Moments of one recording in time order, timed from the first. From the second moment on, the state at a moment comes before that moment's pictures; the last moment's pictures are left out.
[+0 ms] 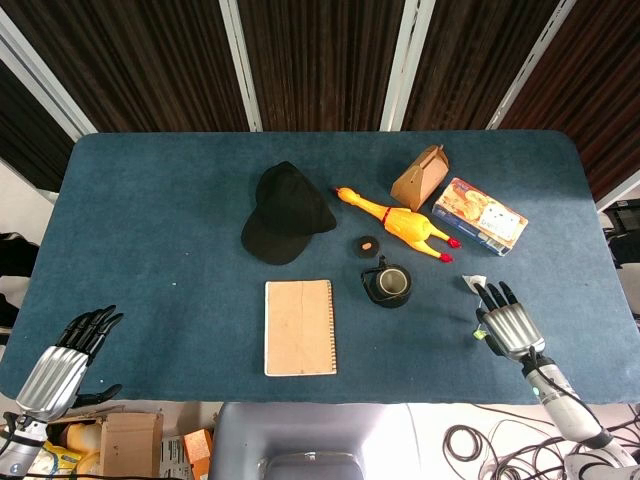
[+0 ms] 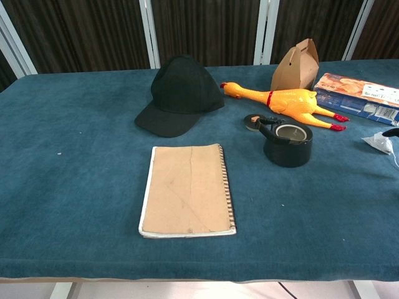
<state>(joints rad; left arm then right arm) -0.17 -1.09 0.08 -1.58 1.72 1.45 -0.13 0.37 -1.35 -0.01 -1.26 -1.43 1.00 -0.32</state>
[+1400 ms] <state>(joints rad) -0.18 -1.08 0.08 -1.58 1.73 1.47 -0.15 0.39 -1.40 -0.04 -1.22 -1.44 1.00 -0.34</state>
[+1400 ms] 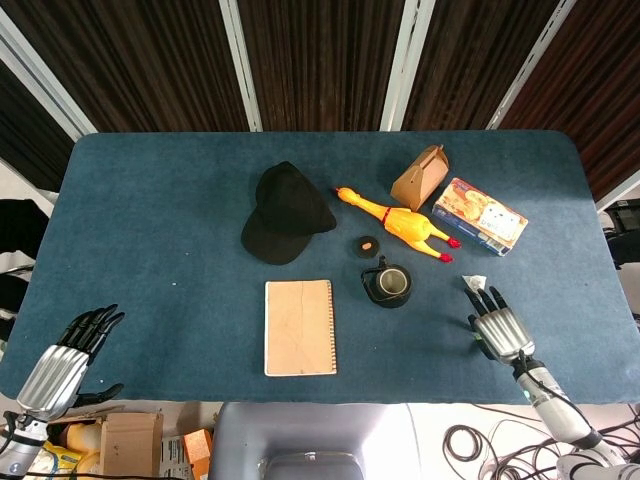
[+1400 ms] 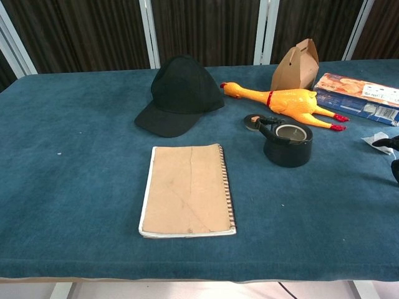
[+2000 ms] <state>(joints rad) -0.18 -1.08 0.08 -1.58 1.73 1.47 -0.15 0.39 -1.40 -0.04 -1.22 -1.44 1.01 -0.34</state>
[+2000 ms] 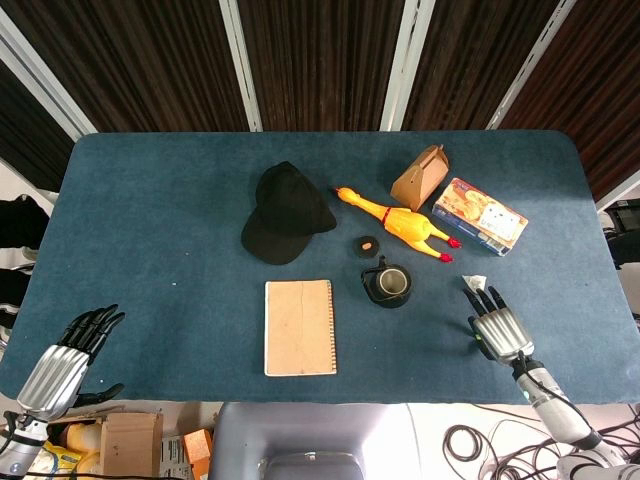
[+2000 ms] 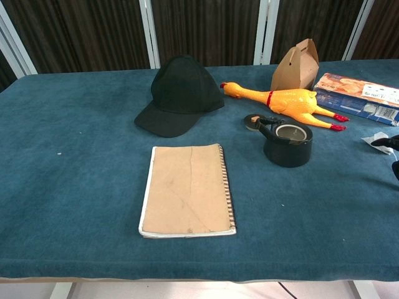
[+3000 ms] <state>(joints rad) -0.18 -1.09 0.08 -1.58 1.73 1.47 -0.16 0.40 -1.26 0.04 -1.46 -1.45 1.12 -0.36</state>
